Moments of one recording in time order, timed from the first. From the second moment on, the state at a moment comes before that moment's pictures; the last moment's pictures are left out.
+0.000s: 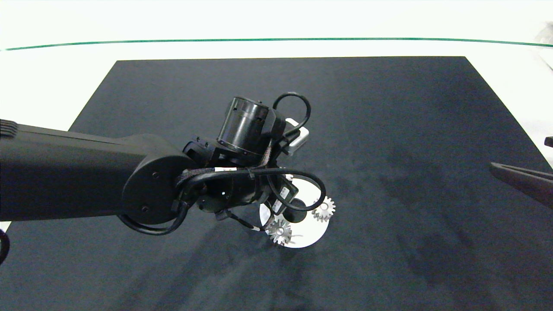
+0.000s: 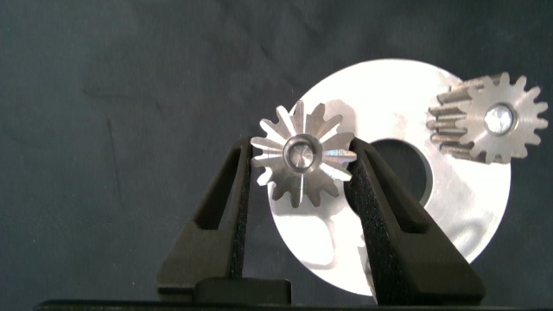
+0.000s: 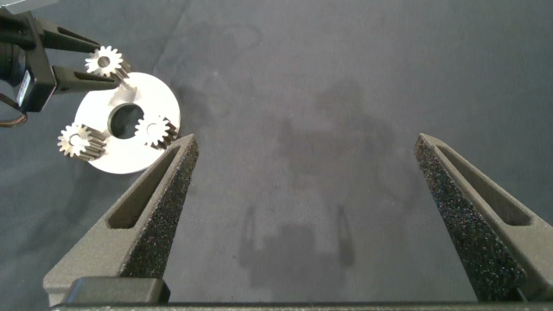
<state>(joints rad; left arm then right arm) -0.77 1.84 -1.34 0.05 0.26 0.25 0.52 0.99 -0.90 0.11 -0.23 -0.10</state>
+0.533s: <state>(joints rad) -0.77 1.84 -1.31 0.05 0.26 0.25 0.52 0.99 -0.90 0.11 -0.23 -0.10</state>
